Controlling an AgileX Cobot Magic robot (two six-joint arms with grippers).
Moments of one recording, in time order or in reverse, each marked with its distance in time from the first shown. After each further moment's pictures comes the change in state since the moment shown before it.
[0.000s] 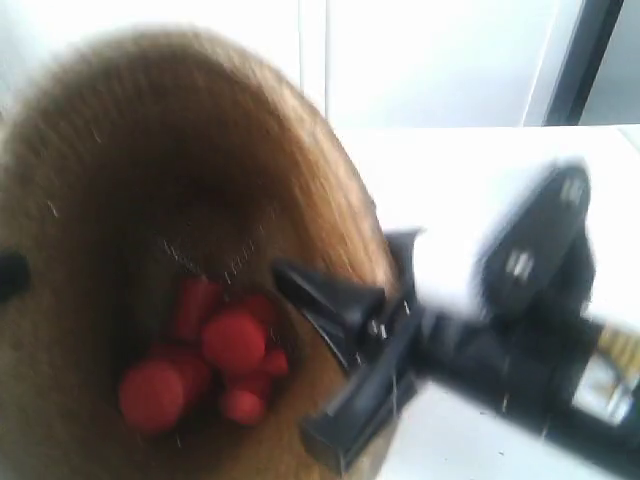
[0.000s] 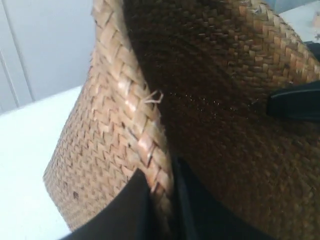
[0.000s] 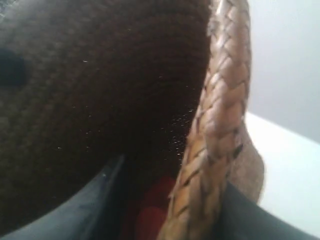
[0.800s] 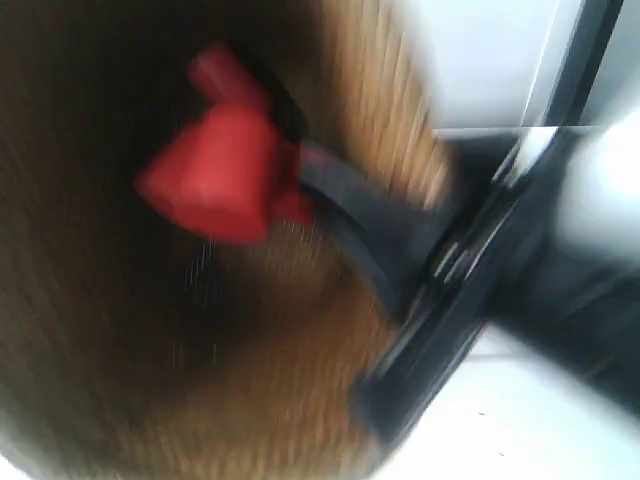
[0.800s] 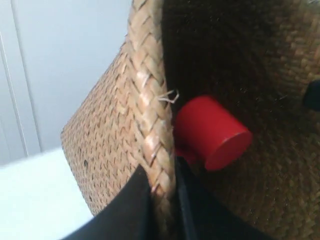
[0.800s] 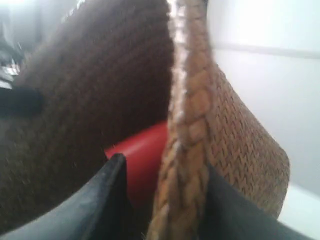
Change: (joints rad) left arm 0.004 0.004 0.005 0.089 -0.104 -0.114; right arm 0.030 -0.102 -0.017 0.104 -0.012 -0.148
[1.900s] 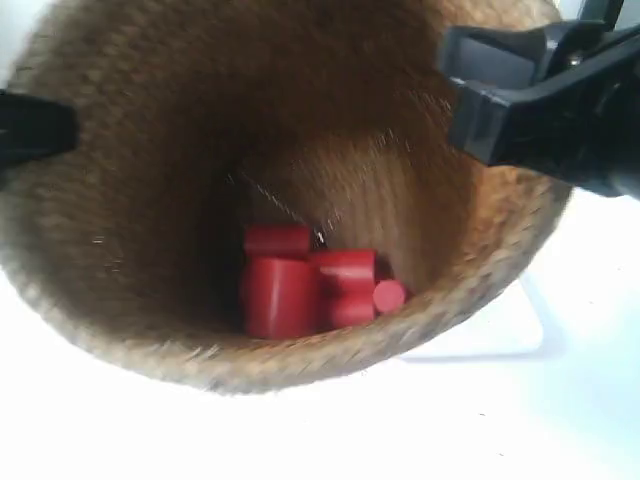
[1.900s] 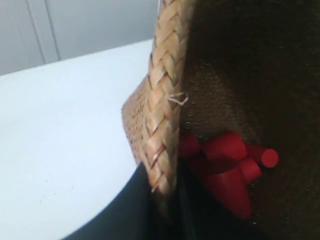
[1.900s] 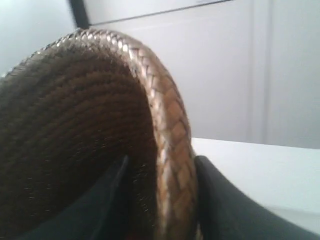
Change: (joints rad) left arm 0.002 0.414 -0.513 0.140 0.503 -0.253; right arm 0.008 -0.085 -0.248 1.134 -0.213 -0.911
